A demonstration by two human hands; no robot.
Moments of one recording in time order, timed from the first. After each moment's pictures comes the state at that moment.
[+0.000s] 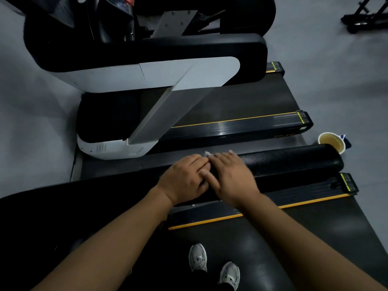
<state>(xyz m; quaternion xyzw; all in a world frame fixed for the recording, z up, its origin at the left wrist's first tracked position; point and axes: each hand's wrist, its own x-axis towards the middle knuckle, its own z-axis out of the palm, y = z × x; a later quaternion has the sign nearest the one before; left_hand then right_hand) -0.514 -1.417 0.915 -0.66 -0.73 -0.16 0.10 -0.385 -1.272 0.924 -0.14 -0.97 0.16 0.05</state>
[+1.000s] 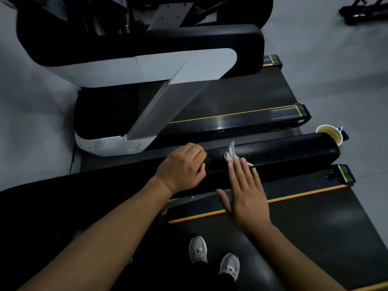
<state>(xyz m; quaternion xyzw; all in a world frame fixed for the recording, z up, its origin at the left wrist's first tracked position) -0.512 -1.417 0.919 -0.65 -0.74 -0.17 0.08 -0.299 -1.305 0.886 -0.24 -0.96 0.07 0.10</state>
